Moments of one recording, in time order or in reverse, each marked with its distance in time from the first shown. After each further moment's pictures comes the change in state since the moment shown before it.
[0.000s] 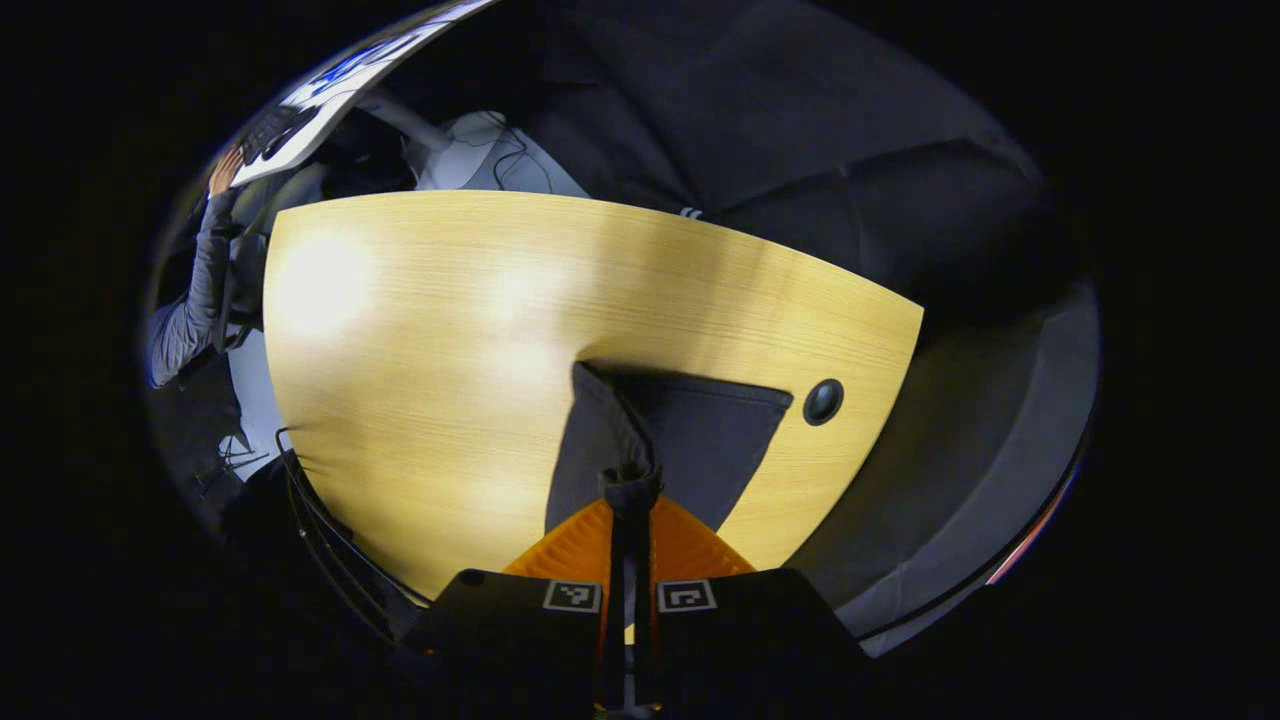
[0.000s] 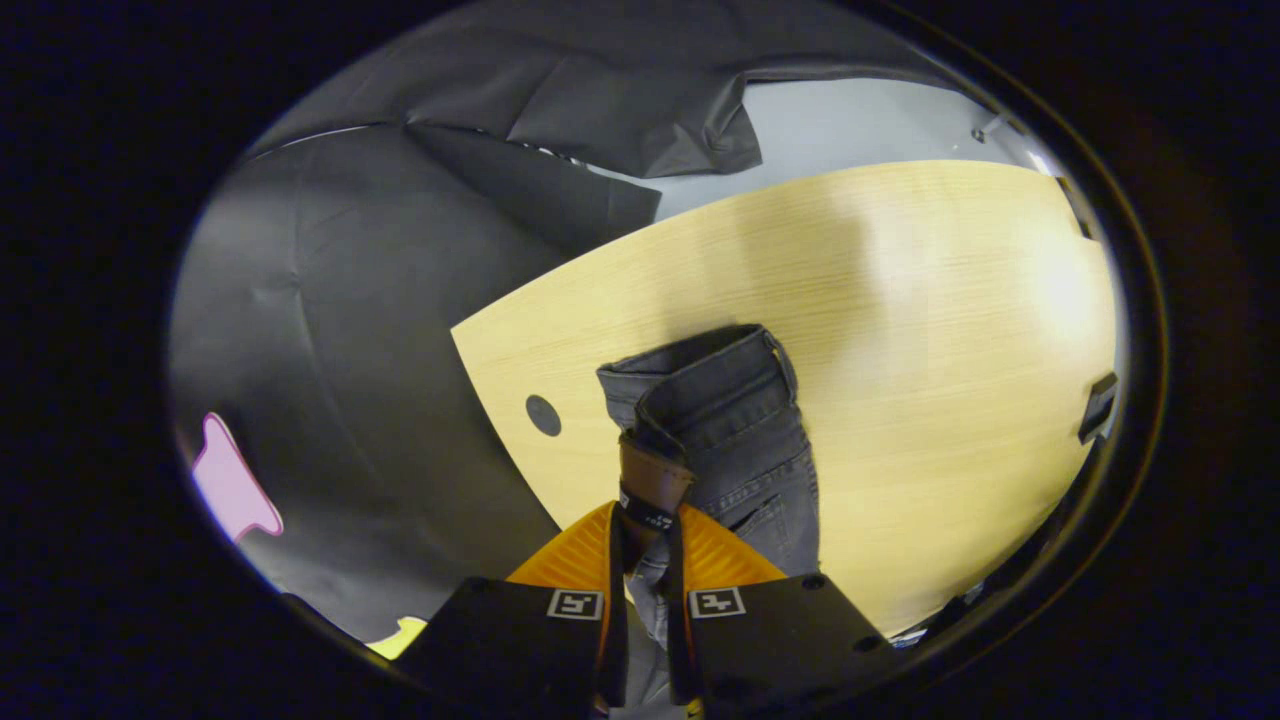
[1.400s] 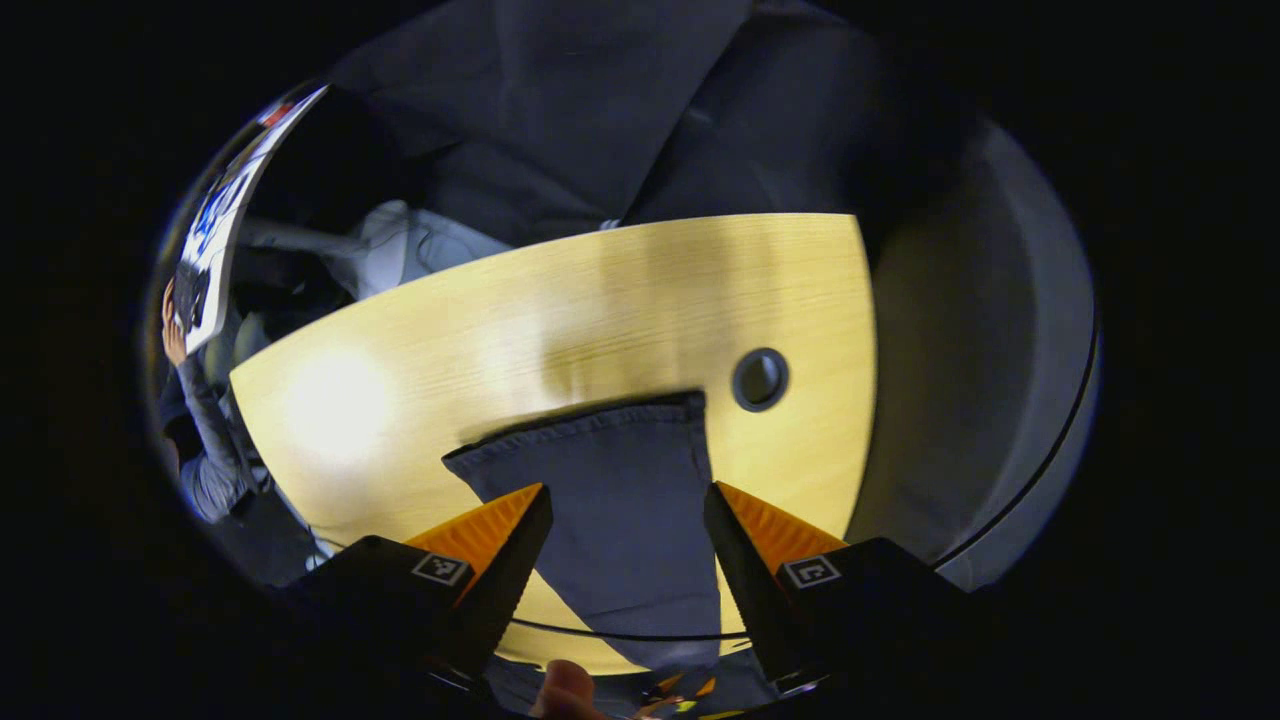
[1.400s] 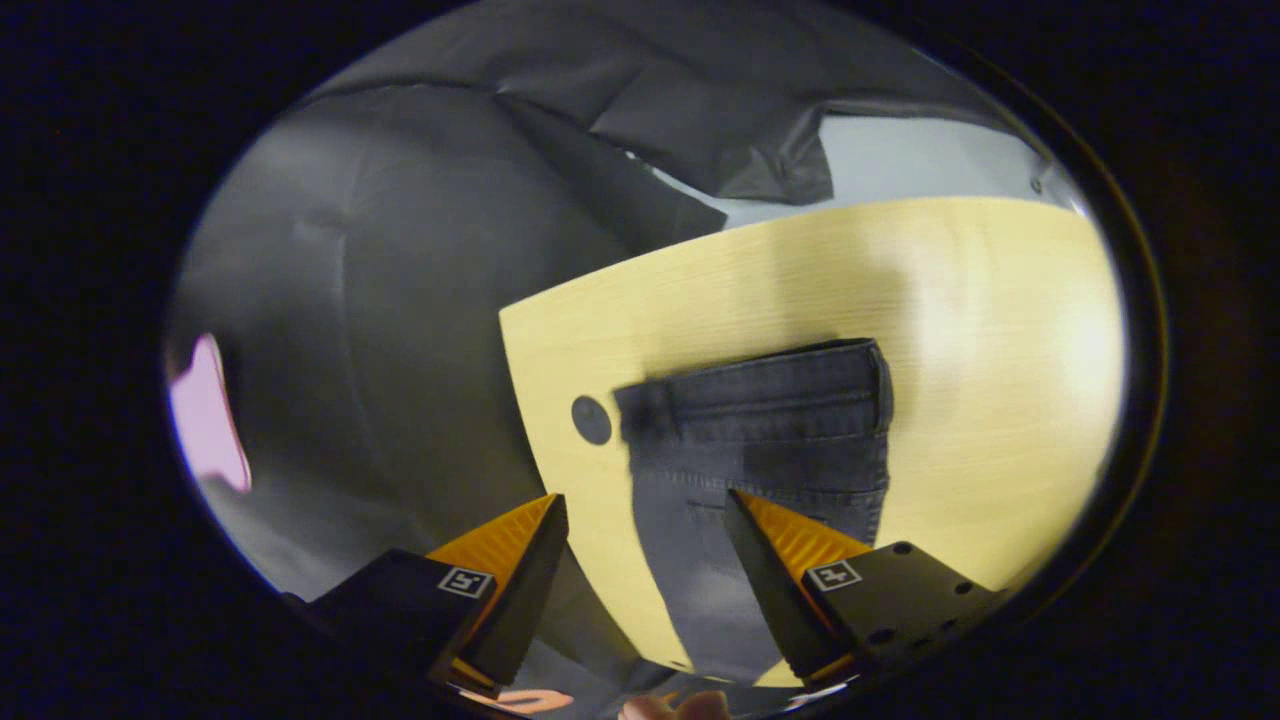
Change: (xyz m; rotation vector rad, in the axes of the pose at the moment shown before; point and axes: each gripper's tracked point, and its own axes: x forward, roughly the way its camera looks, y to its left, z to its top) left arm -0.017 -0.070 -0.008 0.490 -0.127 -0.026; right arm 0.022 0.030 -0.026 -0.291 -0.082 0.093
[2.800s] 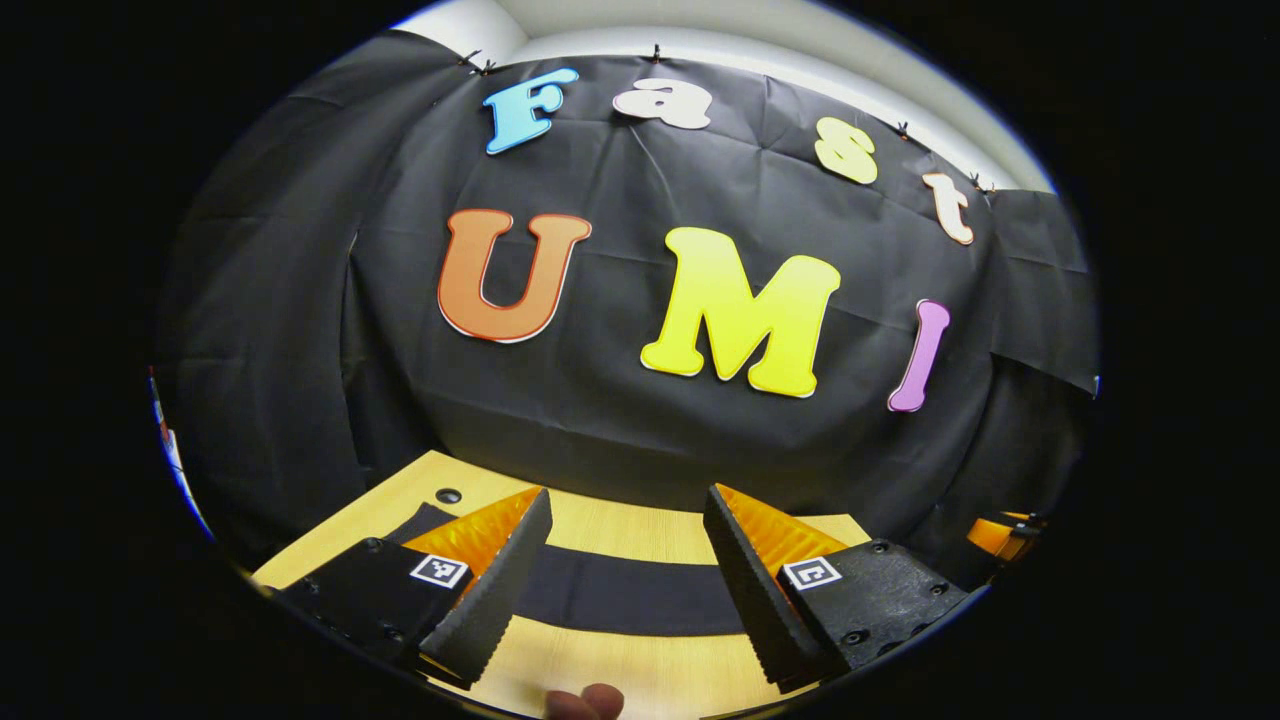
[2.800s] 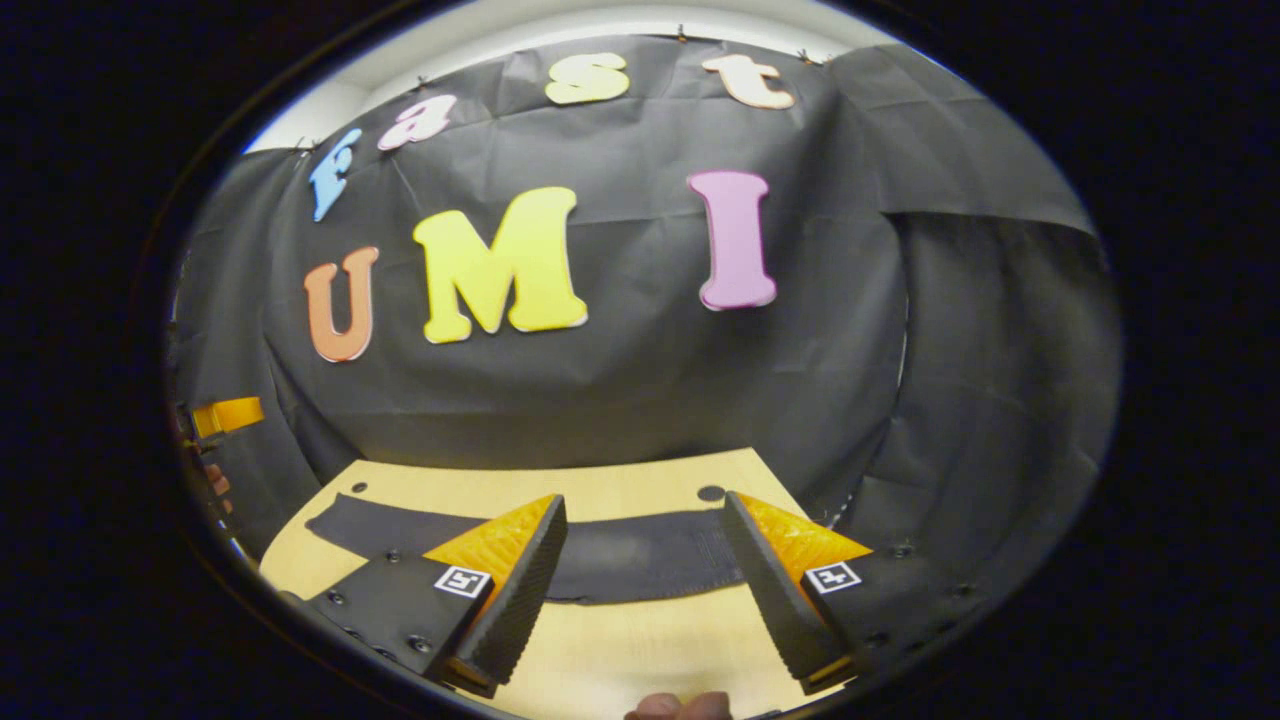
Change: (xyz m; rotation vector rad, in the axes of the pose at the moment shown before) left arm -0.218 0.008 -0.372 0.980 -0.992 -0.717; right arm -0.193 -0.040 -0.129 -1.473 -0.580 0.325
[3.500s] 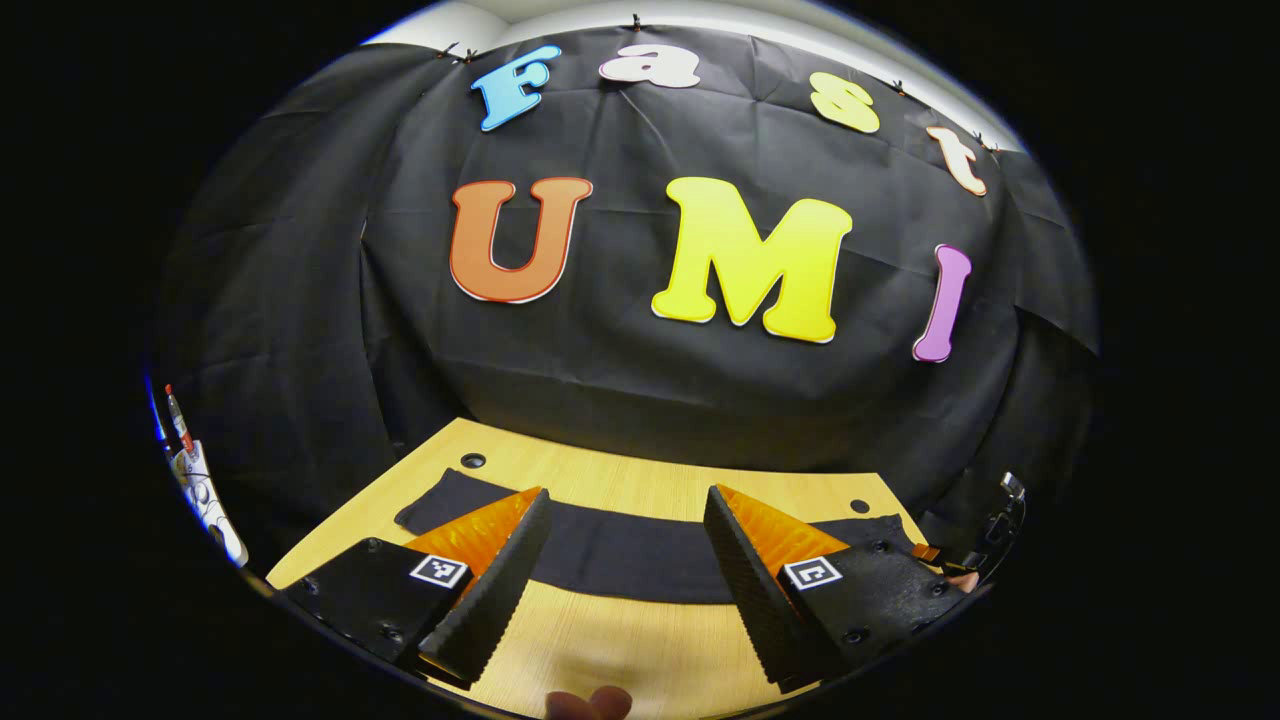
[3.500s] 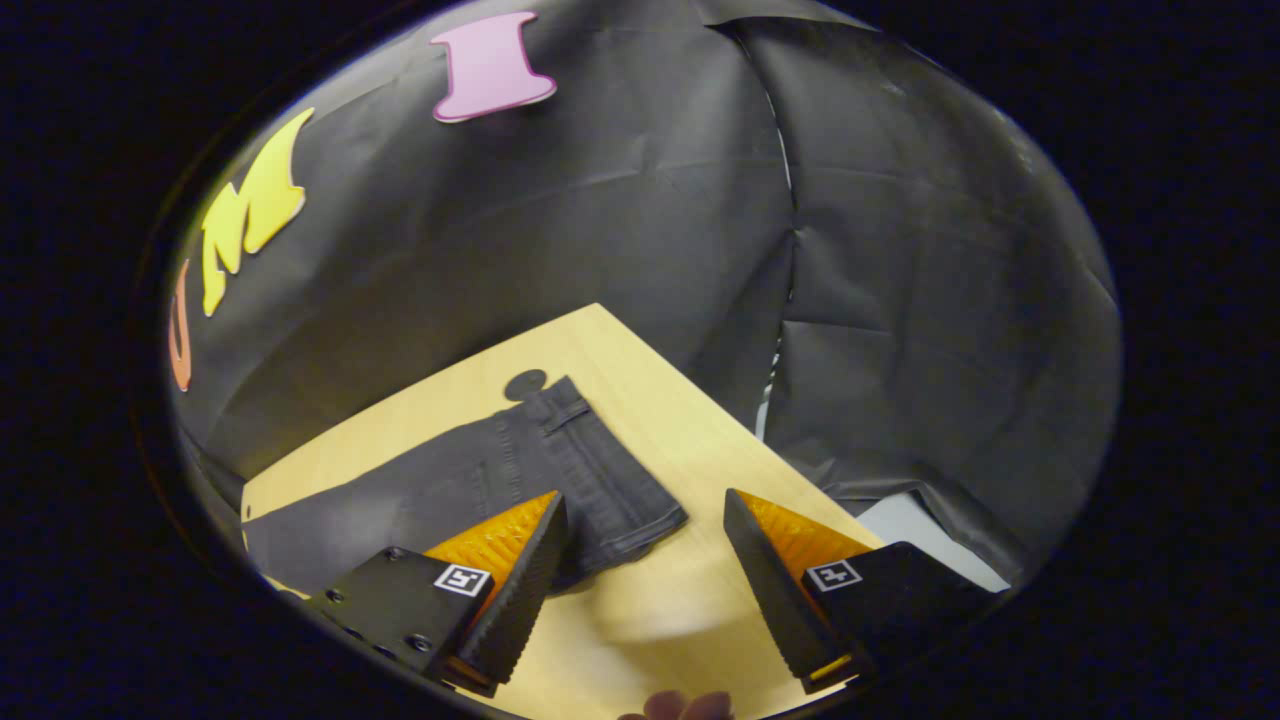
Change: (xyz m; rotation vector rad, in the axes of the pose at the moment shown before) left arm -0.007 -0.010 -0.035 0.069 0.132 0.108; right arm 0.219 -0.193 -0.169 0.265 0.262 -0.278
